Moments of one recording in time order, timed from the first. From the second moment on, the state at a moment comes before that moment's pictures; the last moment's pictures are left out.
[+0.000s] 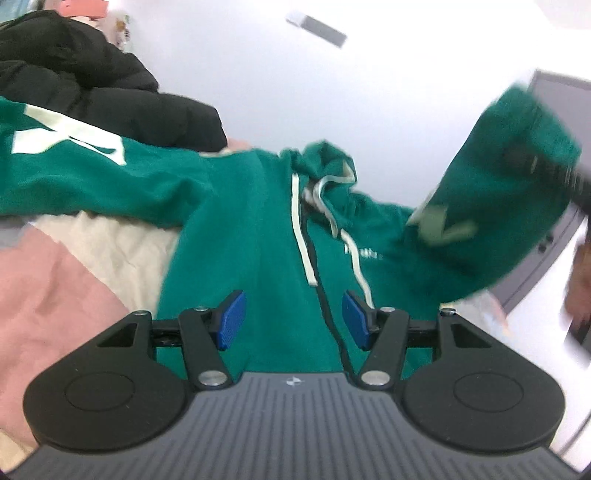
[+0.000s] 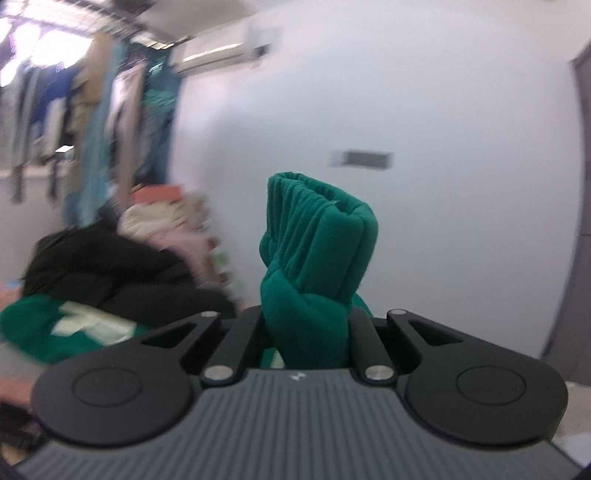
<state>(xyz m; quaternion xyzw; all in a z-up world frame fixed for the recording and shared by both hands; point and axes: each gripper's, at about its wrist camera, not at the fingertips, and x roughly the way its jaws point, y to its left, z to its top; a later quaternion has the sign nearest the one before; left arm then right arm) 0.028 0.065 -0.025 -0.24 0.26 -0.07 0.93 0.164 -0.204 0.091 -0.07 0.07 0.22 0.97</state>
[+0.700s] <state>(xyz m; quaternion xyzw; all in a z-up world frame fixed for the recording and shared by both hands) 0.014 0.079 -0.018 -0.24 0.23 -0.10 0.94 0.072 -0.127 -0.056 -0.12 0.27 0.33 0.89</state>
